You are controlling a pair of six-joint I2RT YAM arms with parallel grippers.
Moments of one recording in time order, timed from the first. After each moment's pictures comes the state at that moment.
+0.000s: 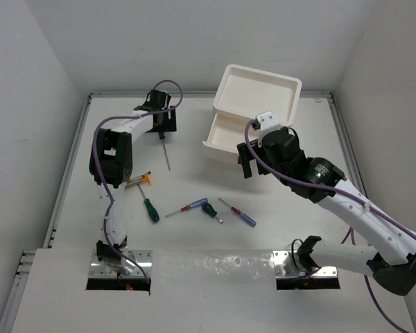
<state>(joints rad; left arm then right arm) -0.19 2.21 1.72 -0.43 -0.15 -0.21 0.78 1.08 1.17 -0.70 0.41 0.16</state>
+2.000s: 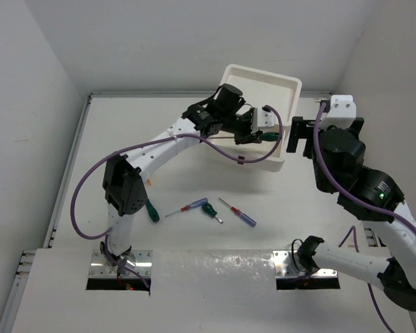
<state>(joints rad) -0.76 1.99 1.97 -0.57 0.60 0.67 0.78 0.90 1.40 -0.76 0.93 0.11</state>
